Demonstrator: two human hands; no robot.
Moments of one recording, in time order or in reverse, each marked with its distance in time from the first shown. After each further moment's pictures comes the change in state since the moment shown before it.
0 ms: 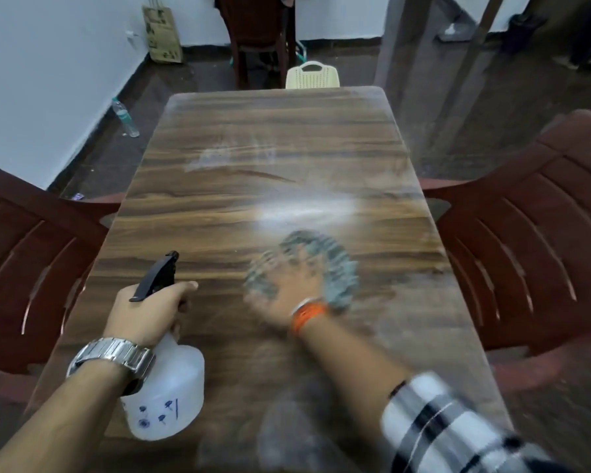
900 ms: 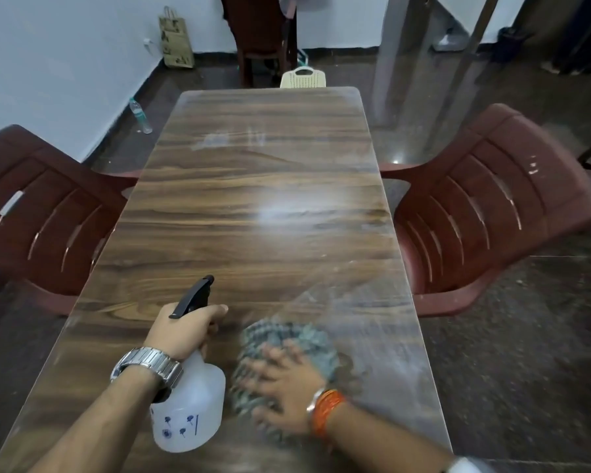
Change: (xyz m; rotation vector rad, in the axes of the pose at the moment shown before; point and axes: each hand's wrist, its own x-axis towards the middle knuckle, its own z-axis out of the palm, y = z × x) left_hand -0.190 -0.076 -0.002 0.053 -0.184 -0.085; right_hand -0.296 -0.001 0.101 0.037 0.024 -0.628
